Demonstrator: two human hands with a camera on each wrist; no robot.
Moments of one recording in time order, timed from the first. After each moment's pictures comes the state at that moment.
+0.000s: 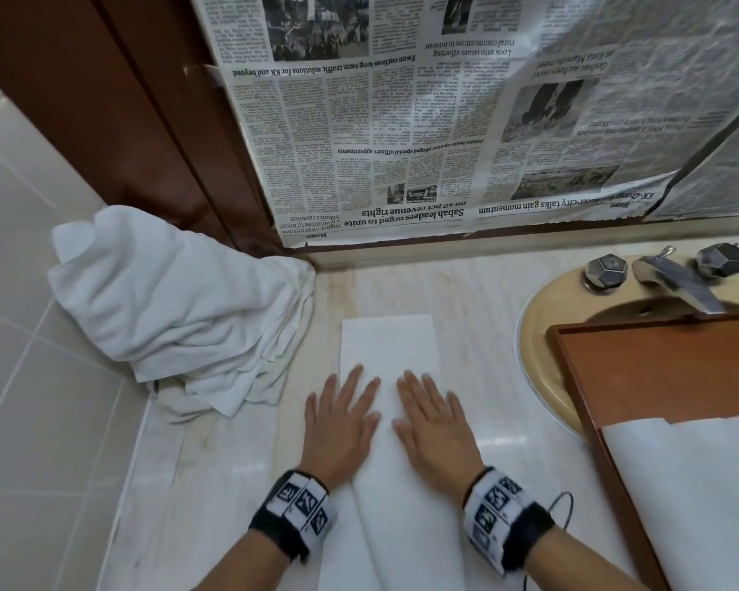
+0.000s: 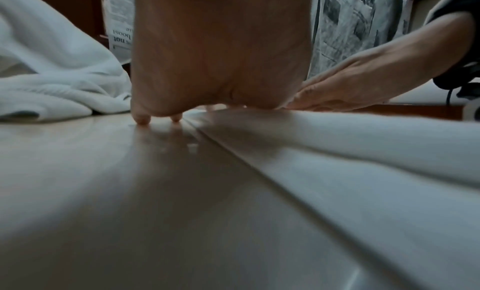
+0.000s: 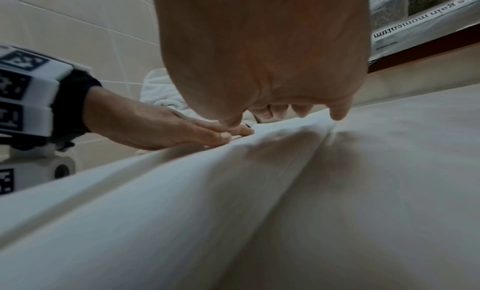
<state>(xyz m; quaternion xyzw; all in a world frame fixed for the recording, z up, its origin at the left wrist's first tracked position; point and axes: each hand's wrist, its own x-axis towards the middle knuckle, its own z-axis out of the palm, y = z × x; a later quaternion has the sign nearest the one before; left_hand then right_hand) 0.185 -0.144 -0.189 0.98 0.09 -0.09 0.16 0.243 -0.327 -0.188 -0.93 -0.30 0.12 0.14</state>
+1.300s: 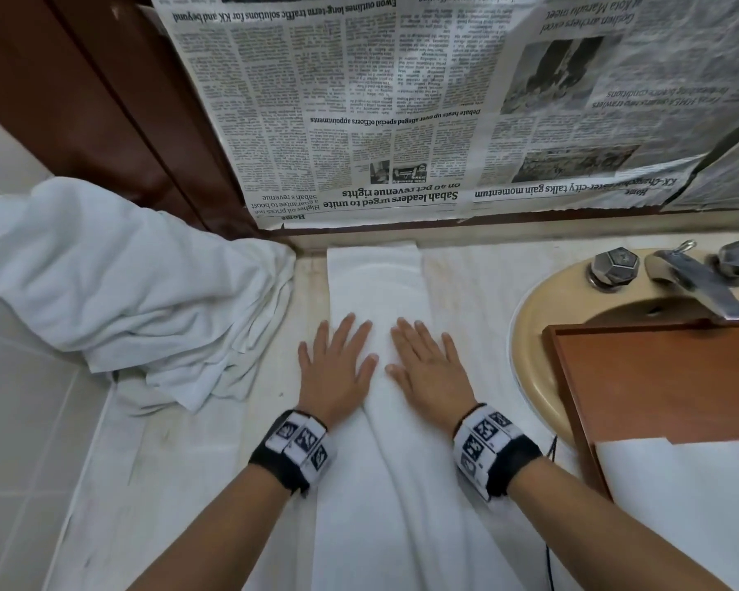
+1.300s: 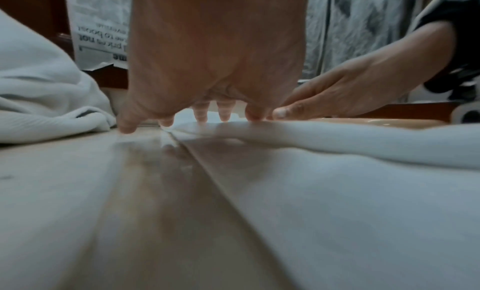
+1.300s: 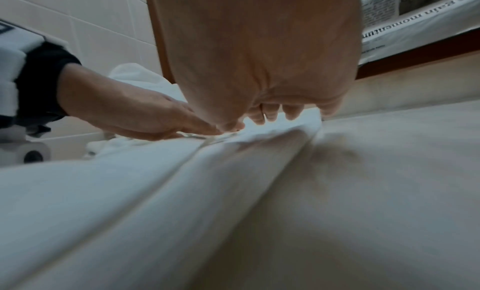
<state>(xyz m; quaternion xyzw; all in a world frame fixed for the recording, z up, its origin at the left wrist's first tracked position) 0.271 -0.155 -0.179 0.96 0.16 -0.08 0.22 0.341 -0.325 -0.182 -0.92 -0.34 0.17 0.09</state>
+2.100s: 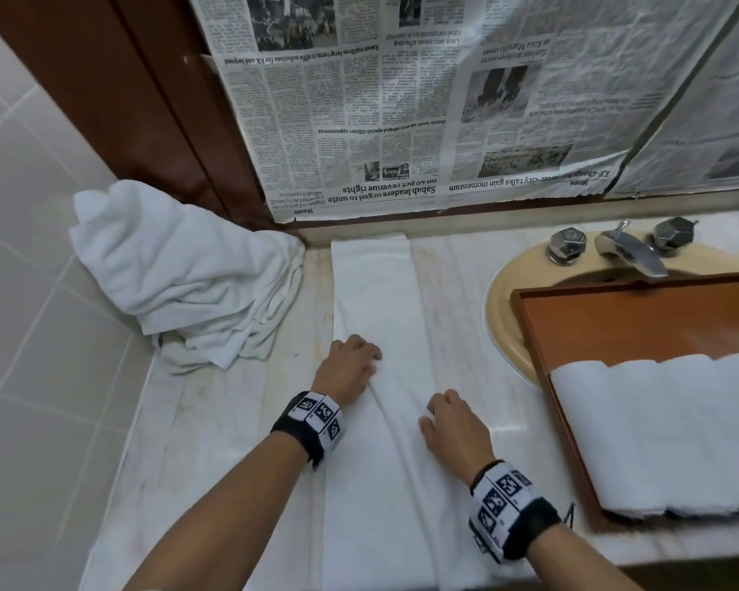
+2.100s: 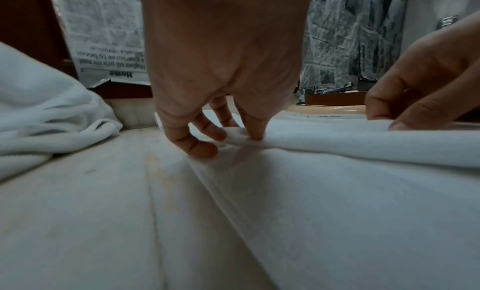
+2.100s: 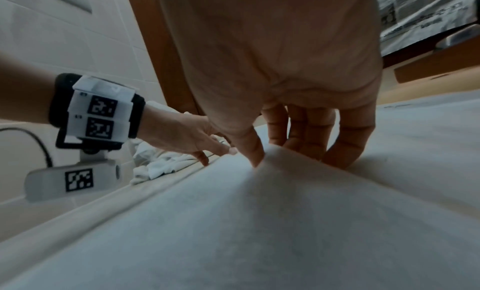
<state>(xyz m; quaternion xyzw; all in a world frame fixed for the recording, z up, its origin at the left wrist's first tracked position) 0.213 -0.179 -0.162 0.97 0.06 -0.12 0.22 0.195 -0.399 -0.148 -0.95 -0.16 0.22 0.17</state>
